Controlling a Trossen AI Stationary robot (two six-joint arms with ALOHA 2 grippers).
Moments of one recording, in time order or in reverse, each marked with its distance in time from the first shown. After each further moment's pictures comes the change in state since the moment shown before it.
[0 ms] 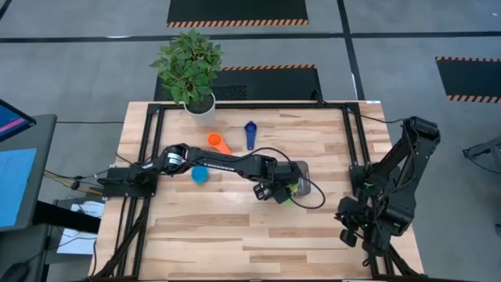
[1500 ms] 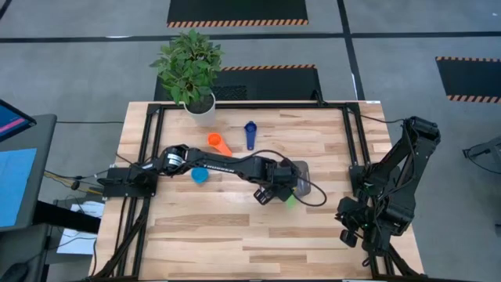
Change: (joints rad) left arm -0.014 0.000 0.000 -0.038 -0.073 -0.314; right arm 0.000 0.000 0.000 -0.001 -0.026 -0.001
